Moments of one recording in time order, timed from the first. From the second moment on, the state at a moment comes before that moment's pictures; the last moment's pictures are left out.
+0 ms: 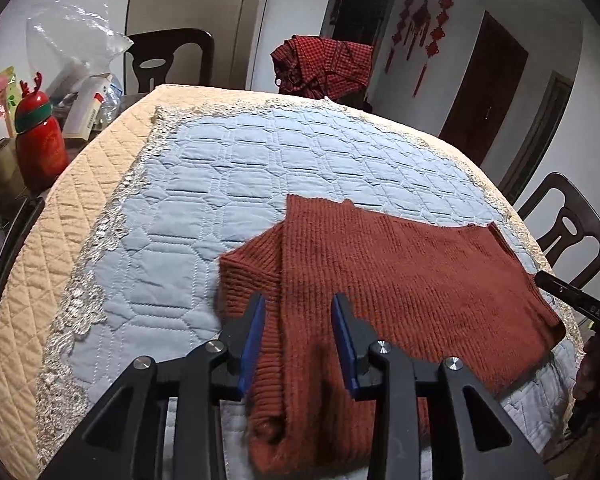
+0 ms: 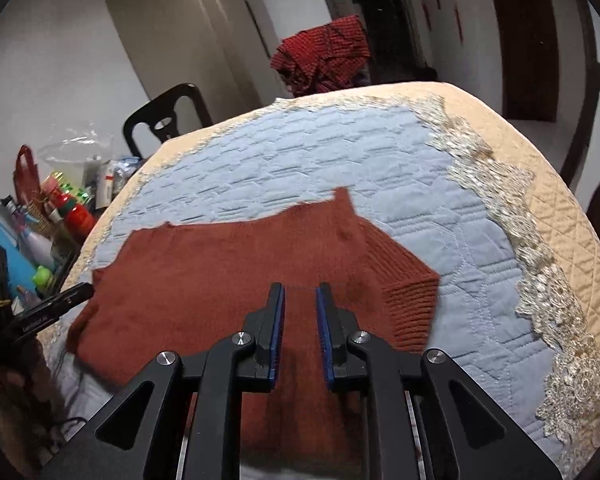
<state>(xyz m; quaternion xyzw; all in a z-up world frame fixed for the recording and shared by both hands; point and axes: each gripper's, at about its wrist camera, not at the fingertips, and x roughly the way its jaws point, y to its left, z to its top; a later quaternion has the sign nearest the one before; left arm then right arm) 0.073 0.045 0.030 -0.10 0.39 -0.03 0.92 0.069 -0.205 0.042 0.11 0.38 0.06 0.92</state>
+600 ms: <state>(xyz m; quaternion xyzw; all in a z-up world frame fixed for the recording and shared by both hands) 0.051 0.074 0.002 -0.23 0.40 -0.06 0.88 0.091 -0.109 0.018 0.02 0.42 0.17 0.89</state>
